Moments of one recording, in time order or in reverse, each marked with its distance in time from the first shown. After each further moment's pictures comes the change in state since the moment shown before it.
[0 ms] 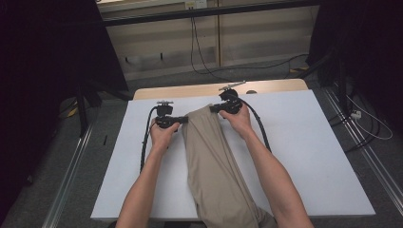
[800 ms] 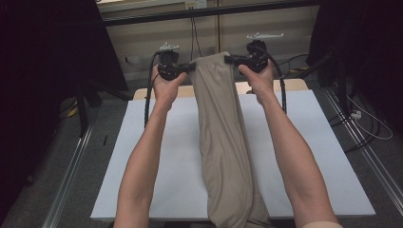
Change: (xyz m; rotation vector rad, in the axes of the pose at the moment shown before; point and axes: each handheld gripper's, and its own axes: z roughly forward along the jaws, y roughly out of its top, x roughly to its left) left arm -0.081 0.157 -0.062 -0.277 0.013 0.267; right arm -0.010 0.110 -0.128 -0.357 -0.006 -0.044
